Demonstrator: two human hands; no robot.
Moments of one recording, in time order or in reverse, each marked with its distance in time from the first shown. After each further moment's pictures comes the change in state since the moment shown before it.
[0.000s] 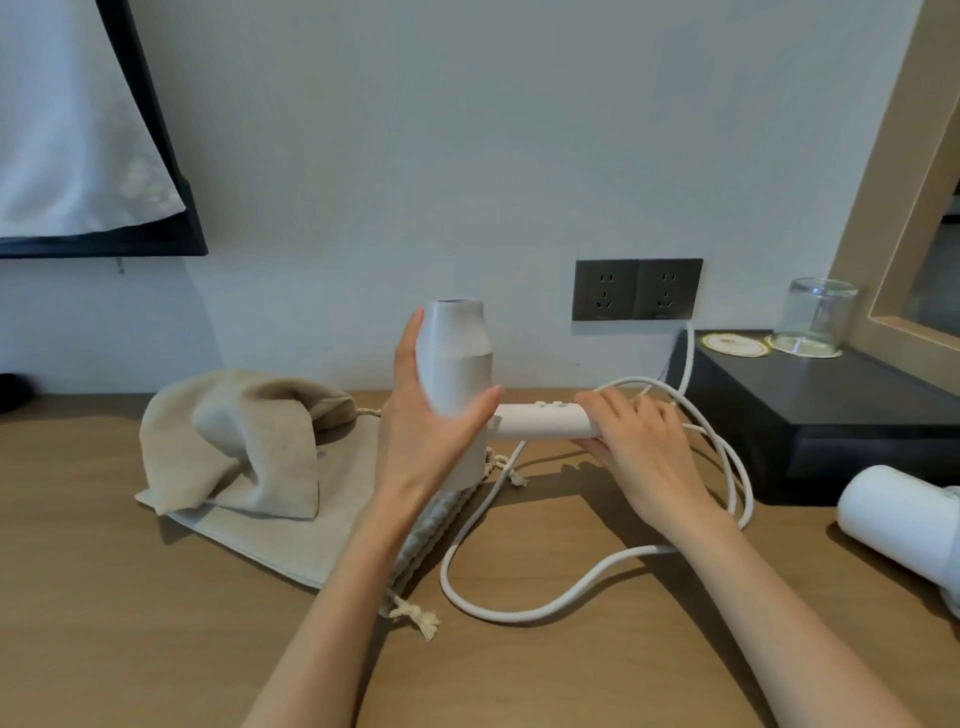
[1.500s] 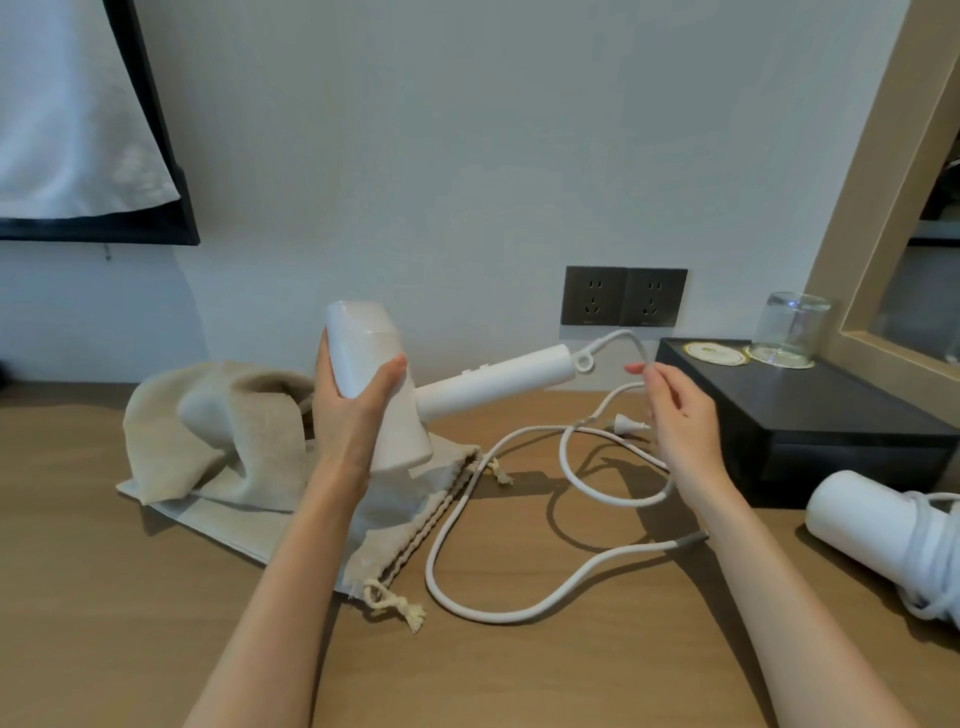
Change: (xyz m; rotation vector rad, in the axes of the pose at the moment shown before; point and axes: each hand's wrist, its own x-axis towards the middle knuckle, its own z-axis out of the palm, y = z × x) left_hand 0.016 -0.032 -0.031 -0.435 0.173 -0.299; right_hand 0.011 0.030 -0.018 0.997 0.169 0.672
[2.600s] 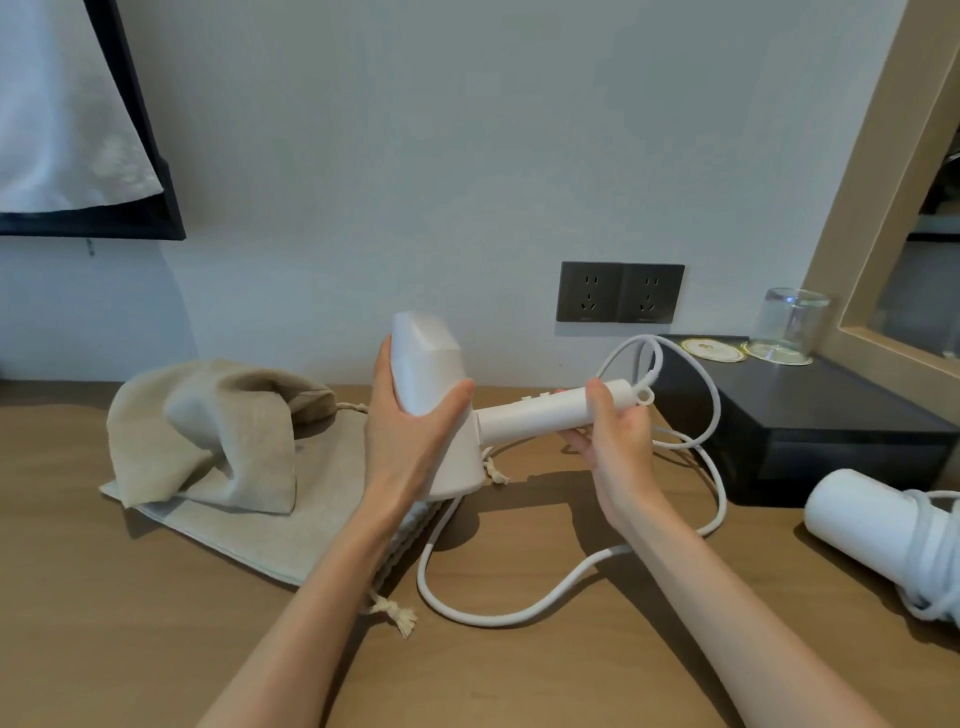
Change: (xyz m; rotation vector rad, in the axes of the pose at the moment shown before) left_hand -0.031 -0.004 0.038 0.196 -0.111 0.100; right_hand -0.036 -0.025 0.050 0.542 0.014 0.316
